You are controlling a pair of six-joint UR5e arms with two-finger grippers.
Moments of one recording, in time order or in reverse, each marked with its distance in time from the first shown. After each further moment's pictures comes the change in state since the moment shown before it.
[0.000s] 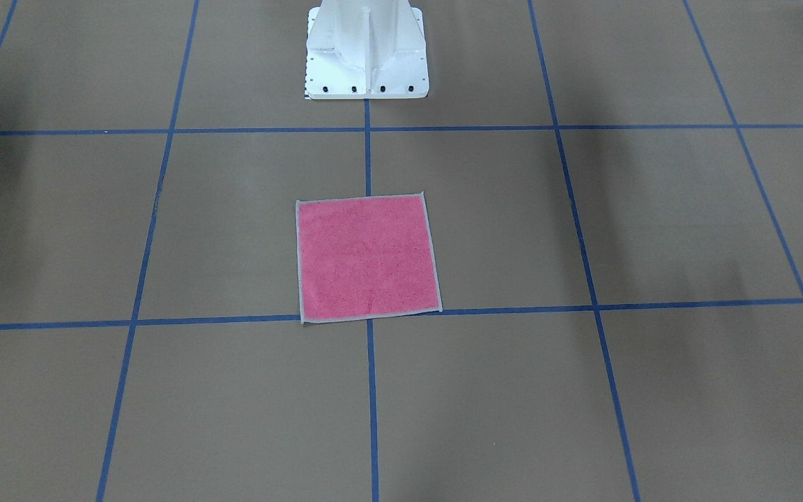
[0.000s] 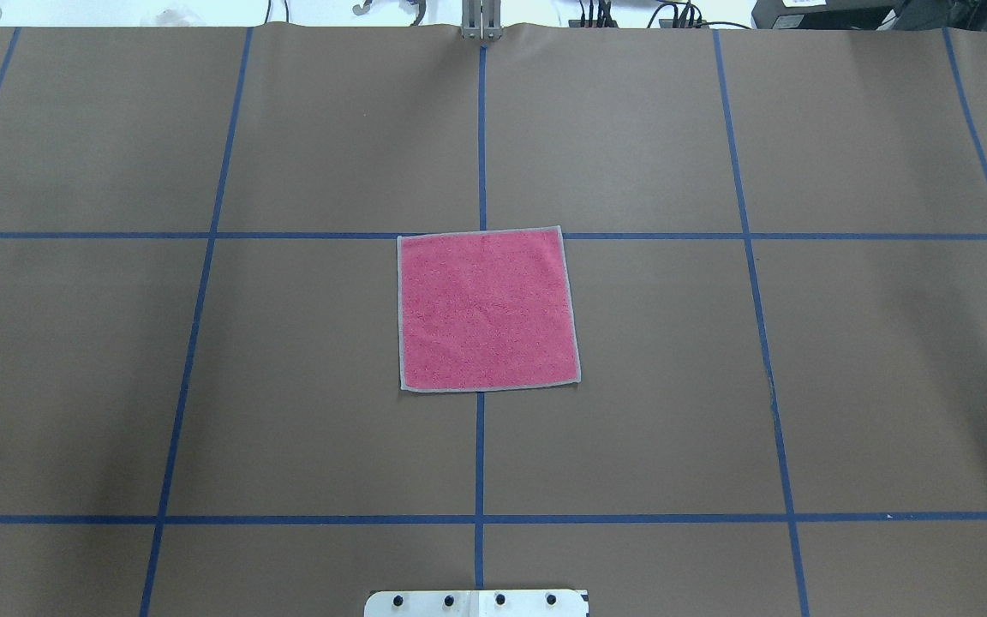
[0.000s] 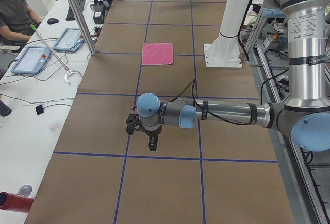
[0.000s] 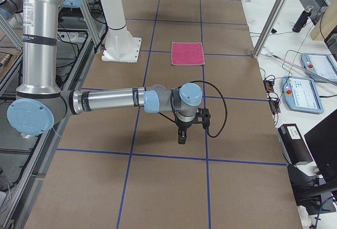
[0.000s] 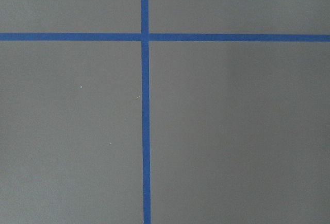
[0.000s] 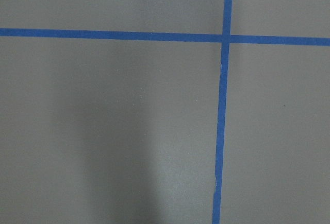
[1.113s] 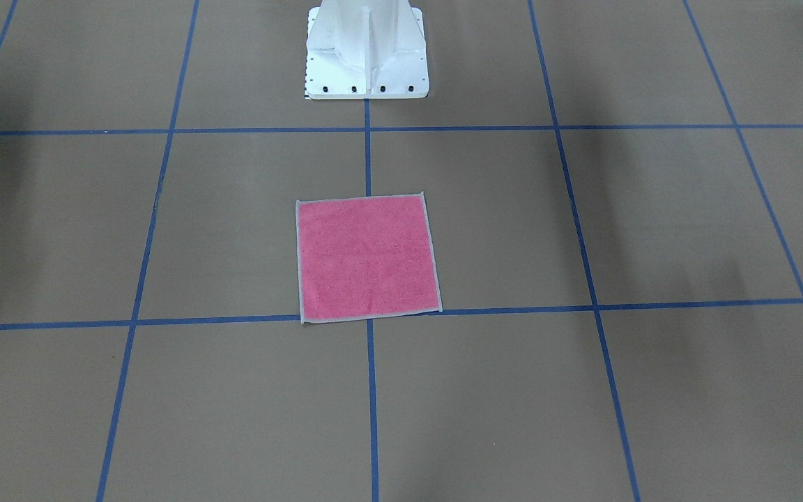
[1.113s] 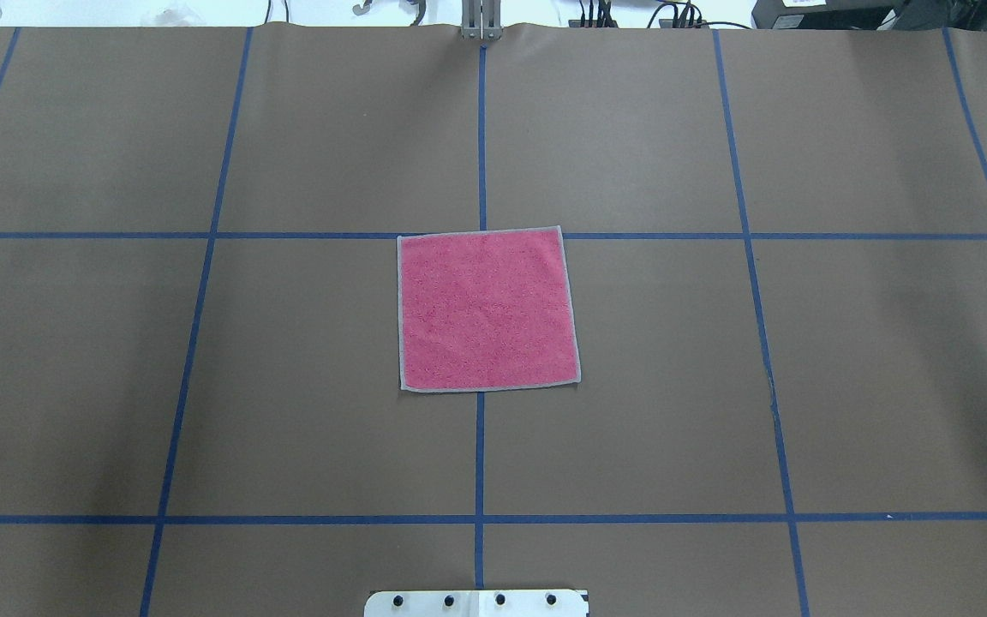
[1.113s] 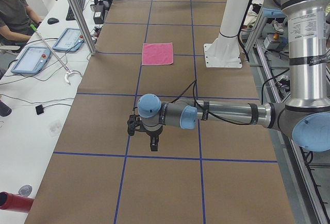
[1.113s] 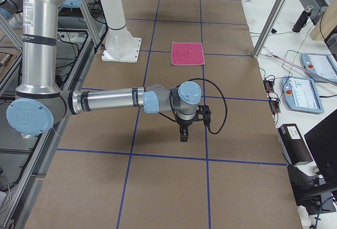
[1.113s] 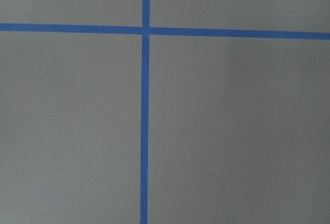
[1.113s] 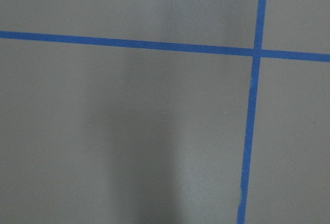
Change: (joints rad) left arm 0.003 0.007 0.001 -0.008 -0.013 -0.024; right arm -0.005 -0.021 0.015 0.079 0.089 -0.001
